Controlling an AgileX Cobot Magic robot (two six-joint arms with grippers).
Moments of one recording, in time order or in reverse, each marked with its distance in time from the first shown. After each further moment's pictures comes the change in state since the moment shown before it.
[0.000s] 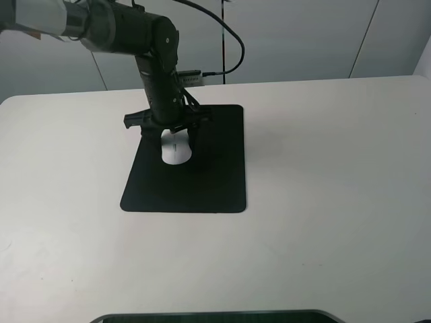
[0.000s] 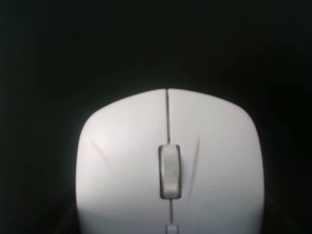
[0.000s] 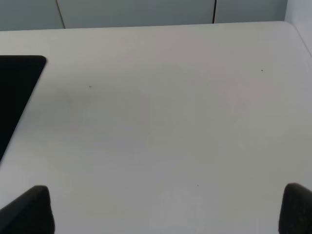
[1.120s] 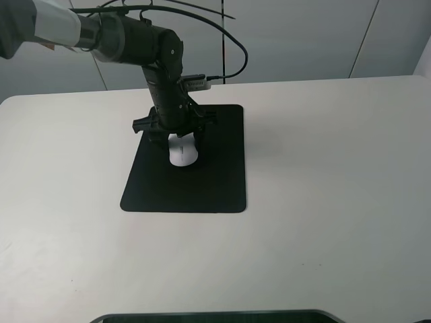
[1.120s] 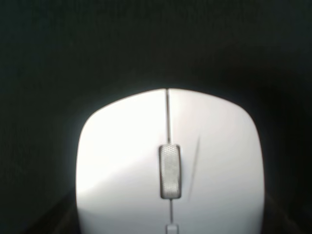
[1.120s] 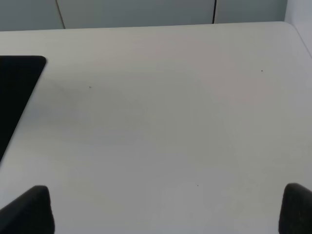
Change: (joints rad) left arm 0.000 0.044 -0.010 -0.012 -0.079 0.004; right arm 0.000 0.000 0.000 0.000 0.000 0.000
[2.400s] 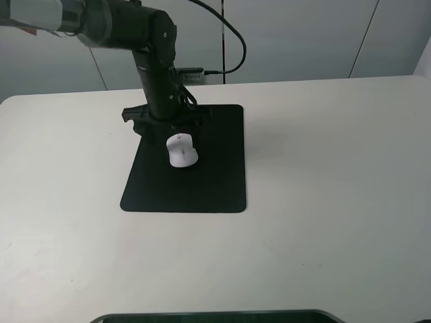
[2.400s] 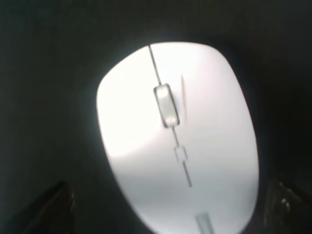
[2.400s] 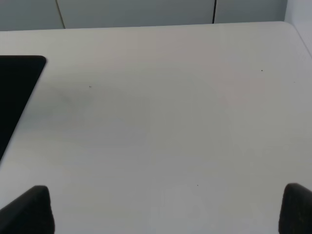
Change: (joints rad) left arm 0.009 -0.067 0.000 0.017 0.115 0.111; right arm 0.000 0.000 0.000 0.000 0.000 0.000
